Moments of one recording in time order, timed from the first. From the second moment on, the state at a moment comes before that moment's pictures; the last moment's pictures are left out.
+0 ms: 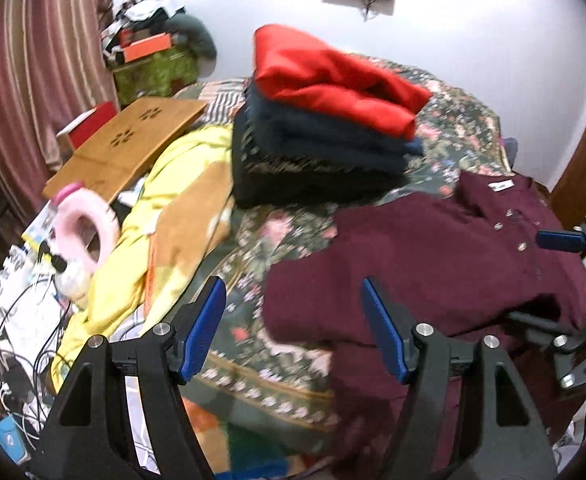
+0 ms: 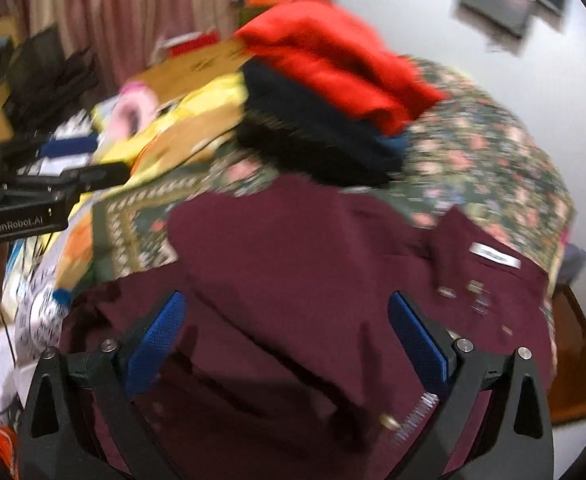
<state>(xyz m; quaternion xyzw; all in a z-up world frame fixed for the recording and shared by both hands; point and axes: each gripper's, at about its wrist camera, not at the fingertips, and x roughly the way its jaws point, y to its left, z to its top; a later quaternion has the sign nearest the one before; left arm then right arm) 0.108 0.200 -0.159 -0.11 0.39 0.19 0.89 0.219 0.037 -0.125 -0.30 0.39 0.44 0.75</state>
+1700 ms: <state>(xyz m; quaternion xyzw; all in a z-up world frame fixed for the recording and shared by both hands) 0.167 0.110 -0.175 -0.05 0.44 0.10 0.89 0.271 -0.236 -0.128 0.00 0.46 0.20 0.87</state>
